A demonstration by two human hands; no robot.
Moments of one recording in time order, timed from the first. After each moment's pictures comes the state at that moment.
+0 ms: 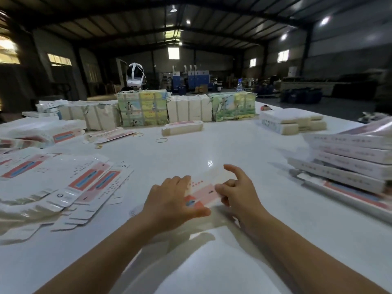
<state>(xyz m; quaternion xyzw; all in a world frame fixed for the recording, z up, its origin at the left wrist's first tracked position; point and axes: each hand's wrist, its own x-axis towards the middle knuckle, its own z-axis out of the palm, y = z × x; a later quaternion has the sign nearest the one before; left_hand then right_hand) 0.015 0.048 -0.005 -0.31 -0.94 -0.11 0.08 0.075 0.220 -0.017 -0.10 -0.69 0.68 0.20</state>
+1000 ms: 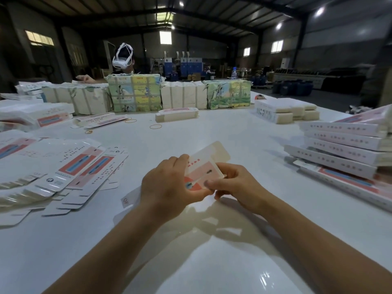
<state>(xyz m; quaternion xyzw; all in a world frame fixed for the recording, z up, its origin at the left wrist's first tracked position) 0.039 0.049 -0.003 -0.30 -0.90 -0.19 0.25 0.089 0.227 -0.009 0.10 -0.75 0.66 0.04</state>
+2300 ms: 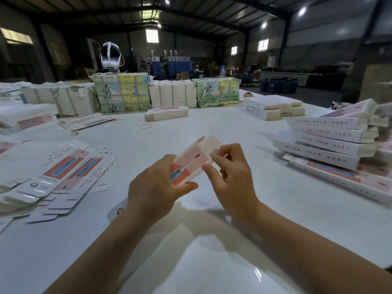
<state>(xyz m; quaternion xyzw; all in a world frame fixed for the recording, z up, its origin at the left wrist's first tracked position) 0.035 0.038 -0.008 -0.30 -0.89 -0.29 0.17 0.102 0.193 -0.010 0.04 -0.81 0.33 0.48</state>
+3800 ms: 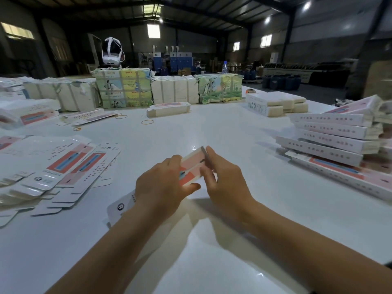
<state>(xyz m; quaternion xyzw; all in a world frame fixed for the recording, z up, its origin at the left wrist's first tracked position) 0.040 0.047 -0.011 -0.27 -0.92 -0.18 0.22 0.100 0.183 -0.018 0.01 -0.87 0.34 0.36</state>
